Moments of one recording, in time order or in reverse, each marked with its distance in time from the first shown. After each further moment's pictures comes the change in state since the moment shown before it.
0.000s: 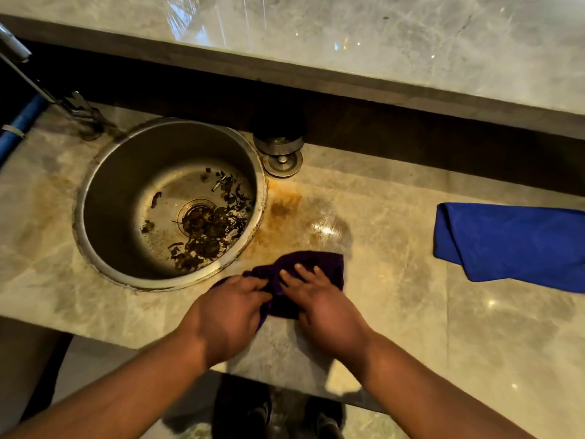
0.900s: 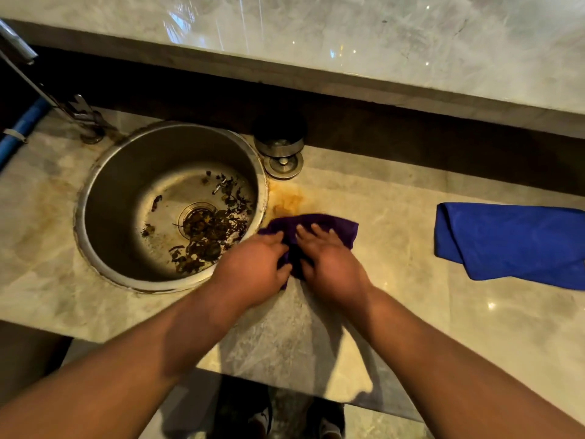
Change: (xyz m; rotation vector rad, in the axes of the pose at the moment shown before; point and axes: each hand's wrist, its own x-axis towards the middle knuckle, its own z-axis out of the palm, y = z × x) left_hand 0.067 0.016 -0.037 0.000 0.019 -0.133; right_hand 0.049 0.029 -0.023 -0.057 0.220 0.129
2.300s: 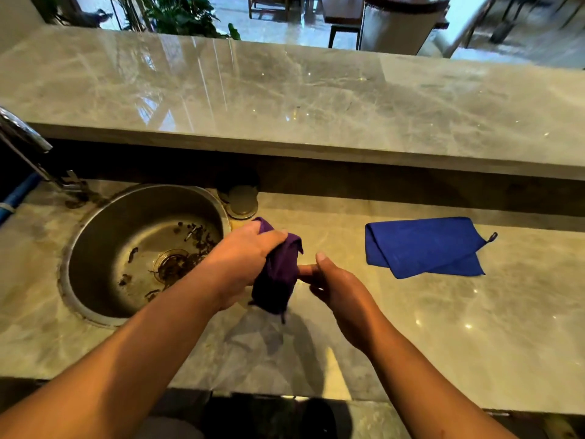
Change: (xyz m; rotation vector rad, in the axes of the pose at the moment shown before) left_hand -0.061 0.102 -0.125 -1.230 -0.035 -0.262; right_hand -0.132 -0.049 -0.111 1.156 0.204 0.381
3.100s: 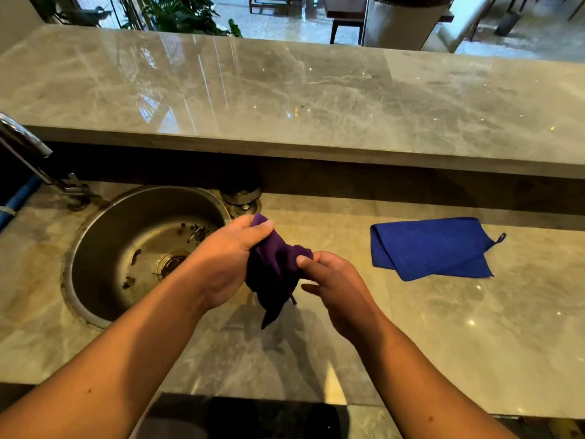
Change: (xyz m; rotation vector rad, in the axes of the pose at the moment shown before) left_hand 0.014 -0.006 -0.027 -0.332 -0.115 0.065; right_hand 0.020 -0.020 0.020 0.005 0.117 0.014
